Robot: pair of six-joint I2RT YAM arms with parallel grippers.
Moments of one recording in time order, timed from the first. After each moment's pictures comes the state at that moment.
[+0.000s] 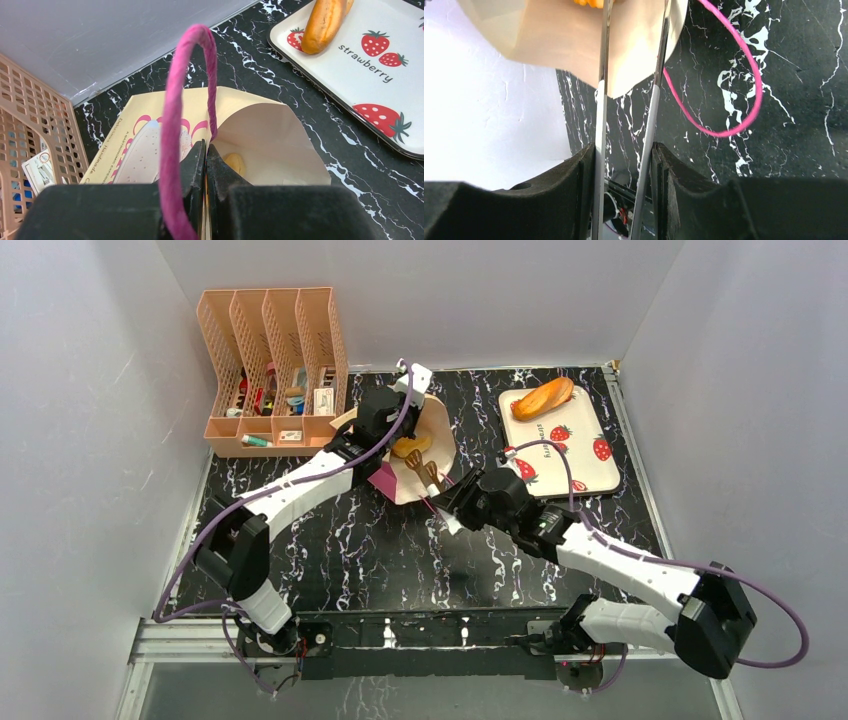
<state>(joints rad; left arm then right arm) -0.65 1.64 1.24 0.14 -0.17 0.14 0.81 1.08 0.72 -0.17 0.10 1.23</state>
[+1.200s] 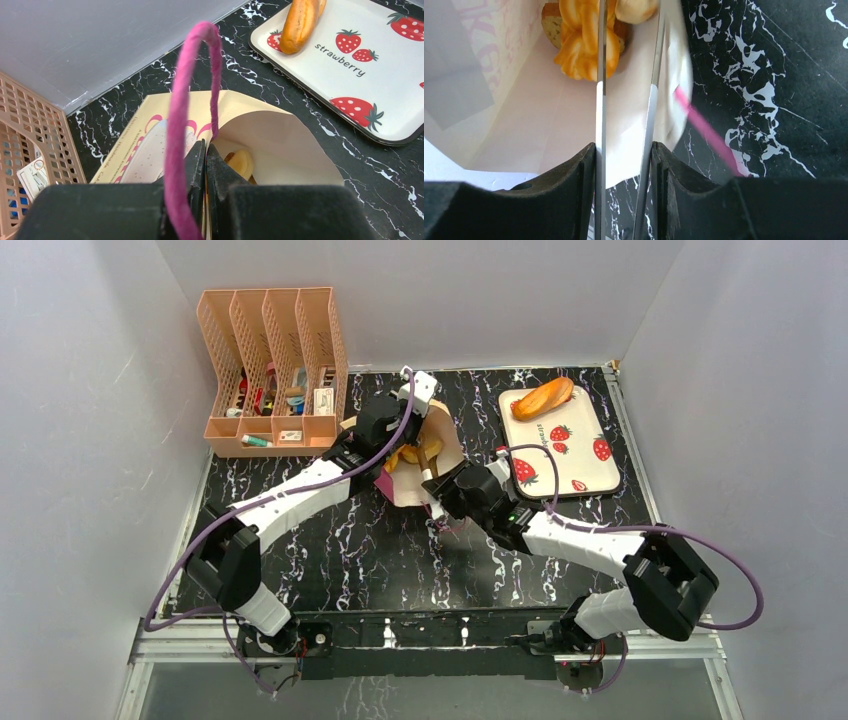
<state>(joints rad) -0.70 1.57 1.19 0.14 -0.17 0.15 0.81 1.35 0.73 0.11 0.29 1.34</state>
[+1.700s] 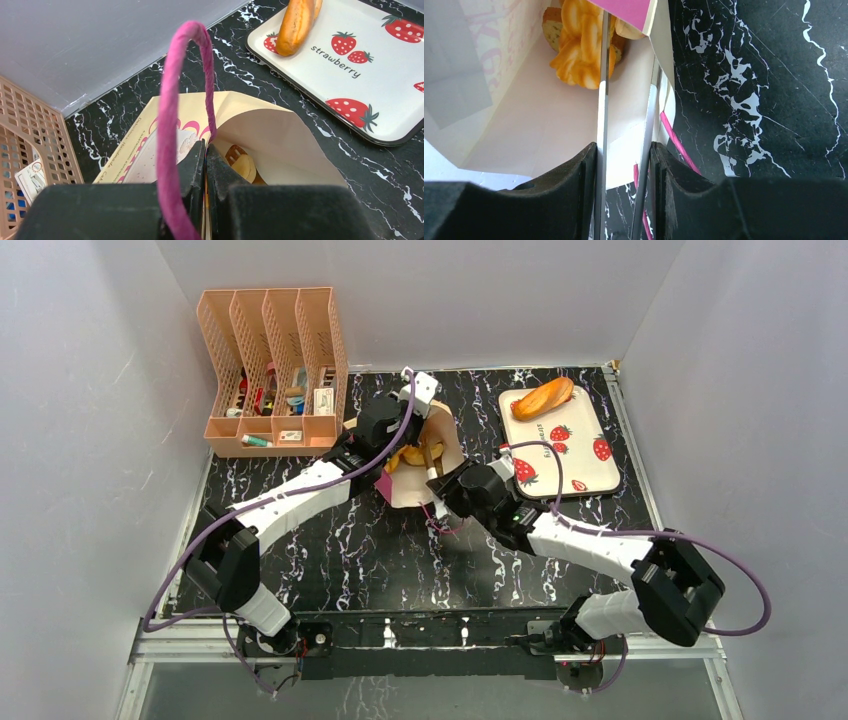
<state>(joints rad) -0.70 1.57 1.18 0.15 -0.17 0.16 0.81 1.33 0.72 0.09 0.32 1.28</state>
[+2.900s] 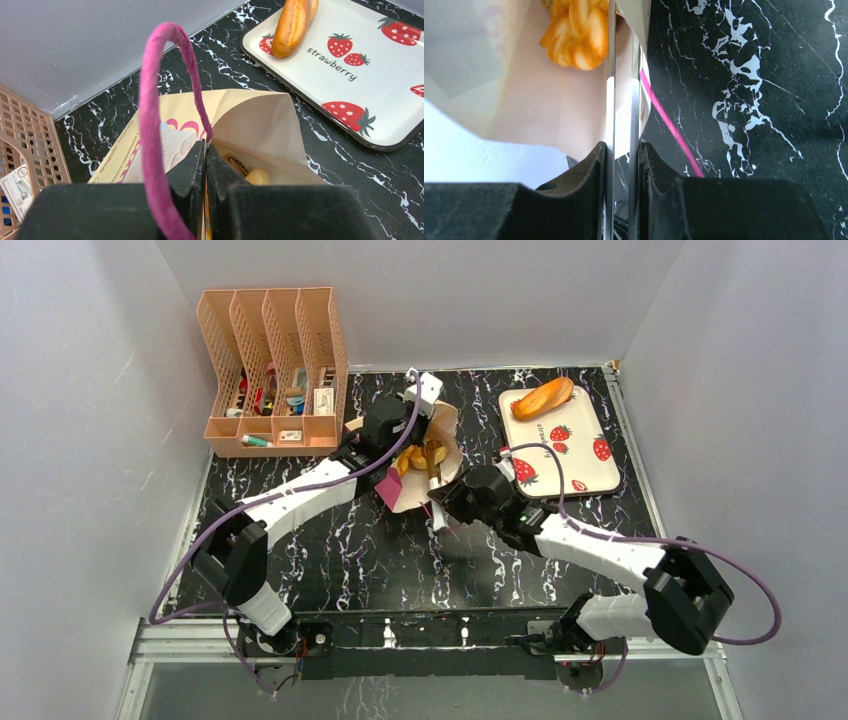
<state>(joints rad) -0.71 1.60 1.19 0.18 -0.17 0.14 0.80 1.29 0.72 0.01 0.19 1.31</state>
